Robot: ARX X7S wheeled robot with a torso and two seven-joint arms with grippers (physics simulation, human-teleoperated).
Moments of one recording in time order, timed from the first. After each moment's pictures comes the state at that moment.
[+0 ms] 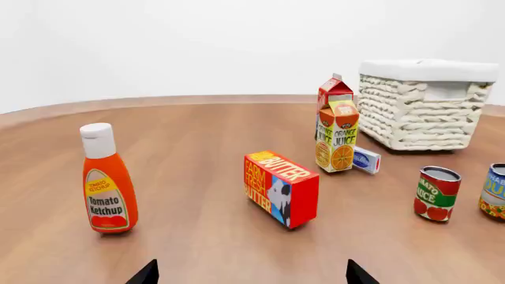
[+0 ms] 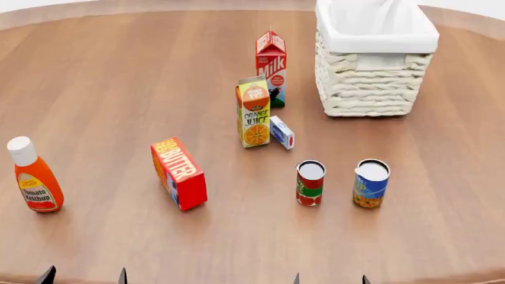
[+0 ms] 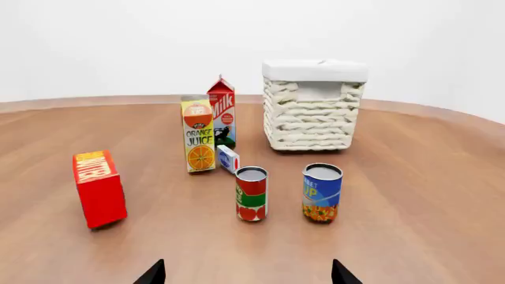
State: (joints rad) left arm 0.00 0.00 0.00 0.00 0.00 0.00 0.00; right arm 0.00 0.00 0.00 0.00 0.00 0.00 0.00
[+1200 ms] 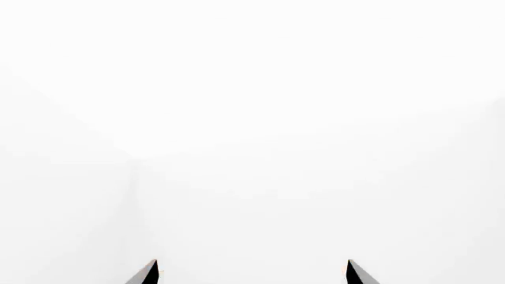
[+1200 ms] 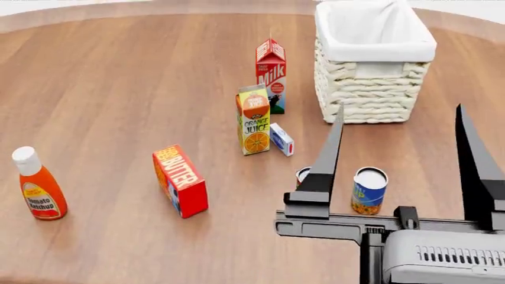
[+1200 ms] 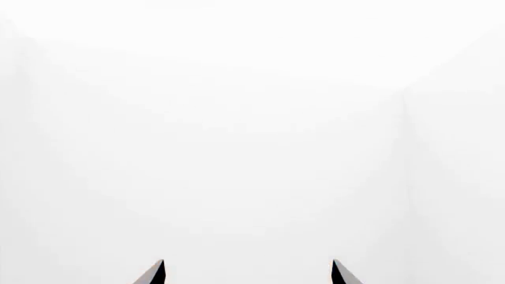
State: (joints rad) left arm -0.20 -0.69 0.13 1.00 -0.30 -0.29 -0.67; right arm 0.25 0.14 -0.06 -0.80 -0.02 0.46 0.14
